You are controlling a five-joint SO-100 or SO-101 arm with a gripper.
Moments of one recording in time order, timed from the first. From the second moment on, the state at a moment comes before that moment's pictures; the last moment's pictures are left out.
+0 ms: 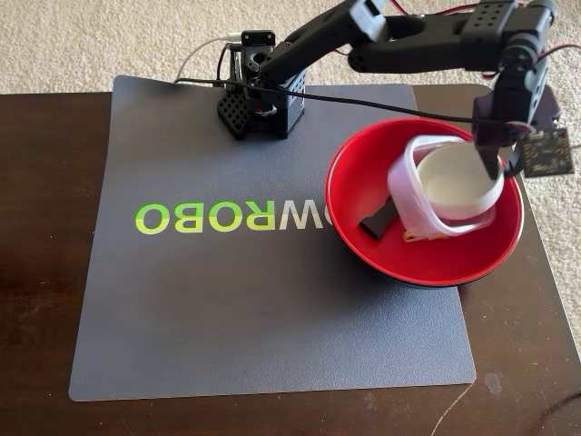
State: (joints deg) arm -59.9 49.5 21.7 98.3 21.5
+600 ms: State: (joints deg) arm -49.3 69.3 30.8 98.3 11.2
